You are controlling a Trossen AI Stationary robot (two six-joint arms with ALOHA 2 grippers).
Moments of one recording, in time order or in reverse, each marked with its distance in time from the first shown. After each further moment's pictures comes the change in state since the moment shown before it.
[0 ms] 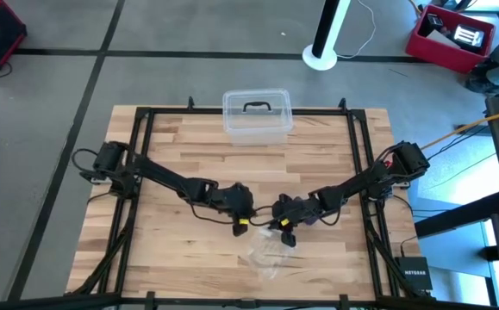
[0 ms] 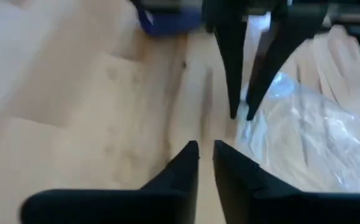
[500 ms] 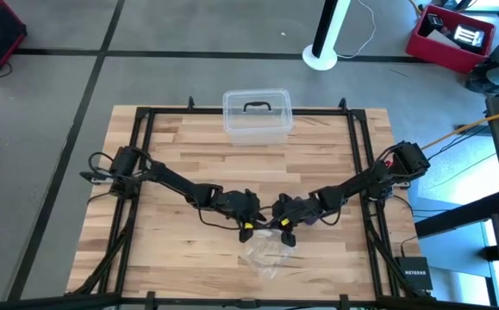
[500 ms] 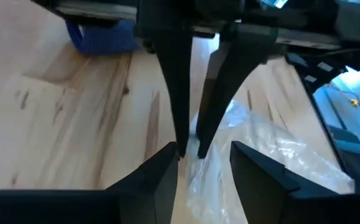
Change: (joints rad) left arm 0.001 0.150 0.003 0.322 0.128 -0.040; right arm -0.001 -0.001 0.001 0.004 0.009 -0.004
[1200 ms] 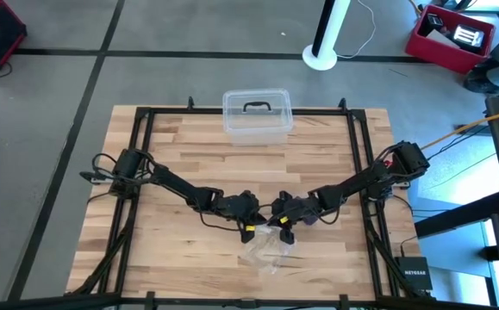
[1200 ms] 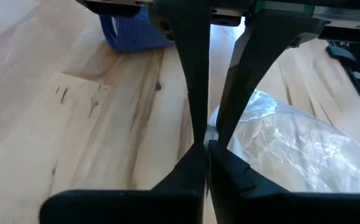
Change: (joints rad) left arm -0.011 0.036 0.001 0.001 -0.154 0.044; right arm -0.001 0.000 0.000 -0.014 0.014 0.001
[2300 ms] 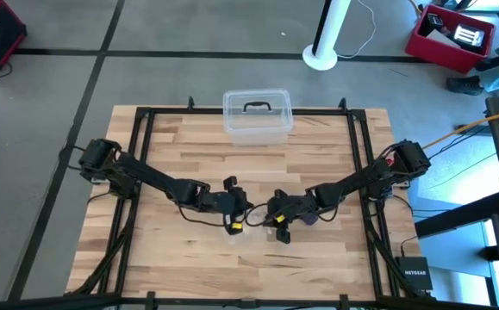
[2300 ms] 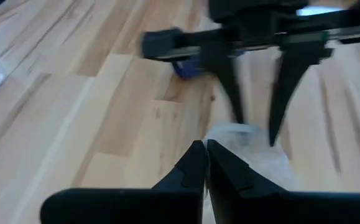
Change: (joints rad) left arm -0.062 -0.311 -0.002 -0.419 -0.252 0.169; right arm -0.023 -0.012 0.081 -0.051 -0.016 -0.044
